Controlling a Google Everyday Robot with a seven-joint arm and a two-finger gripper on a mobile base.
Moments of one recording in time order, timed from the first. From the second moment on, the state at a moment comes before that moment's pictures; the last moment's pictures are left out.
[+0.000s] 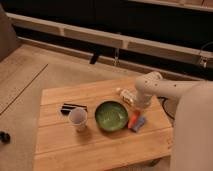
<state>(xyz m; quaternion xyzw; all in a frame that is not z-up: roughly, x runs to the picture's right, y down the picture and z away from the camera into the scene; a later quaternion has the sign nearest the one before) 0.196 0.136 0.850 -0.17 0.28 0.82 0.47</state>
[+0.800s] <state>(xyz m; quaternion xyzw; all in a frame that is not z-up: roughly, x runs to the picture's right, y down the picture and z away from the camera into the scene) 0.197 0.137 0.850 -0.17 0.28 0.82 0.47</state>
